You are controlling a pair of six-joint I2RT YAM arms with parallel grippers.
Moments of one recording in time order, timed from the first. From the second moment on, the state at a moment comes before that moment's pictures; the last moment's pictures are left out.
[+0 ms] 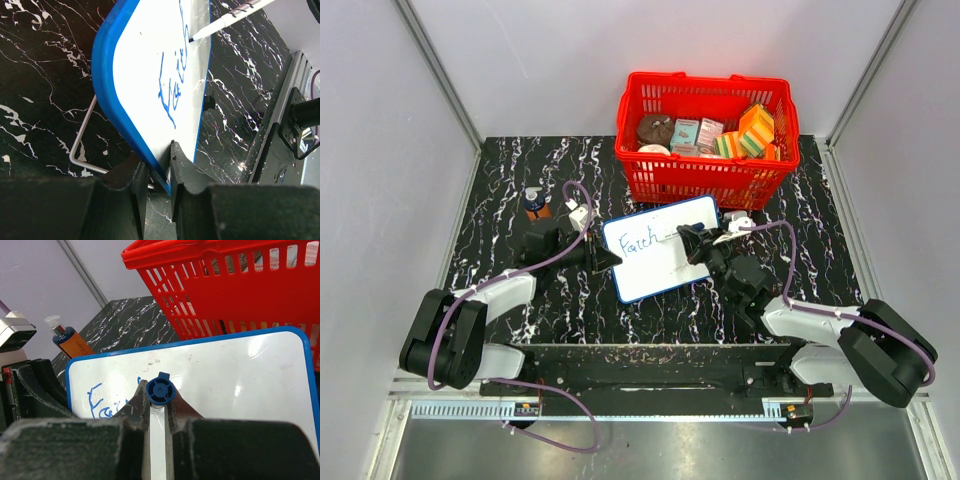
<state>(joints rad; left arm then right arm) -0.29 1.33 0.49 0.38 0.76 -0.26 0.78 1.24 0.36 1.01 0.32 0.35</state>
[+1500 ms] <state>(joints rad) -0.29 1.33 0.49 0.38 0.76 -0.26 0.77 1.01 0.34 0.82 0.32 0.34</state>
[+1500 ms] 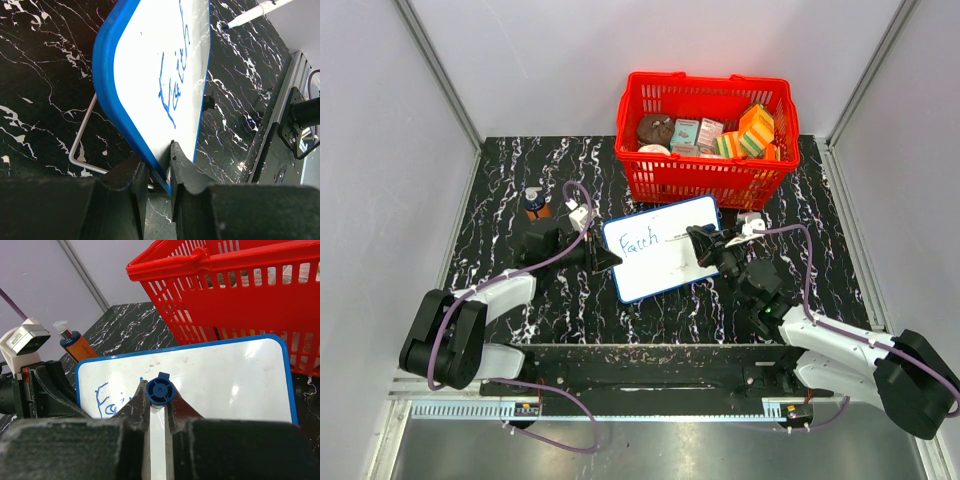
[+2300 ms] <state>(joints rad) -0.29 1.33 0.49 0.38 0.76 -0.26 0.77 1.02 0.41 0.75 0.33 0.30</state>
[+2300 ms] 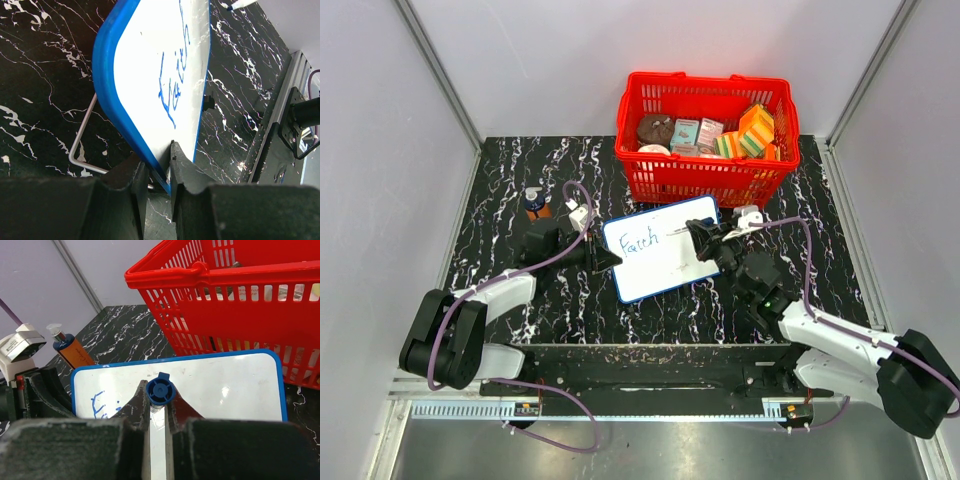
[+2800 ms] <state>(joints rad) -0.29 1.33 0.49 0.38 0.76 -0.26 0.73 1.11 0.45 0.74 0.35 0.27</state>
